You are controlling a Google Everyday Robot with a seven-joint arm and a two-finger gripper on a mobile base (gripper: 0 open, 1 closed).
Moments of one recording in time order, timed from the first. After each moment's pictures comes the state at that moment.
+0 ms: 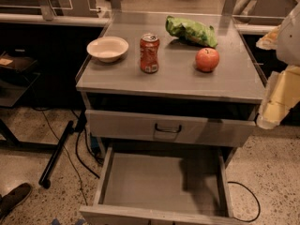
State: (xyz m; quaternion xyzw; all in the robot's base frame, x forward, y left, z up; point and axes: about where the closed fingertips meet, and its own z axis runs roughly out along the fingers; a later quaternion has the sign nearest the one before) arm 0.438 -0.216 0.977 -0.60 0.78 -0.04 0.16
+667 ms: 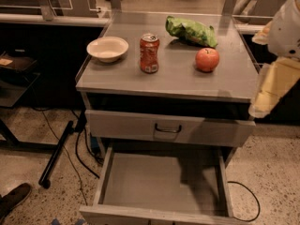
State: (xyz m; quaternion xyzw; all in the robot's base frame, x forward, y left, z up) arm 0.461 -0.219 0.976 -0.59 0.79 -0.04 0.16
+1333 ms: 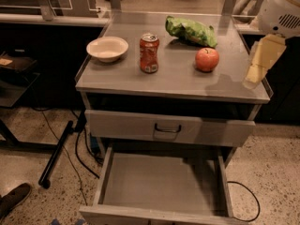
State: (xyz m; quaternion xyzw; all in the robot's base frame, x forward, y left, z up) arm 0.540 -0.237 0.973 -0.58 0.80 -0.05 0.15
